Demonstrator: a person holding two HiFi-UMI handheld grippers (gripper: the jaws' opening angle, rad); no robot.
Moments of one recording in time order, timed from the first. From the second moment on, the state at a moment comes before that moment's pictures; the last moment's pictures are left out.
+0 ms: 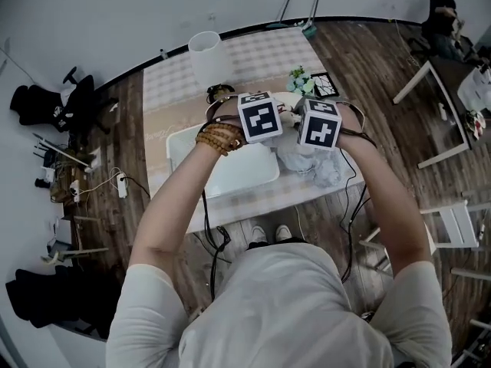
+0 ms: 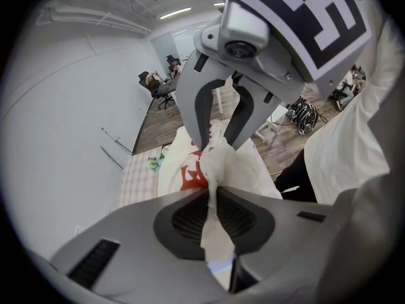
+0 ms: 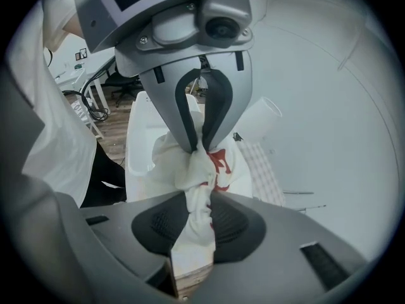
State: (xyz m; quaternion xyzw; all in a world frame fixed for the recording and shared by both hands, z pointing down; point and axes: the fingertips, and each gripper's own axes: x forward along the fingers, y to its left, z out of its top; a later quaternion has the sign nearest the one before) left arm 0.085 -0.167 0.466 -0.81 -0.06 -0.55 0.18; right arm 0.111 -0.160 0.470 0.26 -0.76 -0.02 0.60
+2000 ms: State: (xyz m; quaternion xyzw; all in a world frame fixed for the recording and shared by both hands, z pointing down) left arm 0.229 -0.124 0.675 -0.76 -0.22 -0.57 0.21; right arm 0.252 -0.107 0.670 0.26 -0.74 0.15 0.60
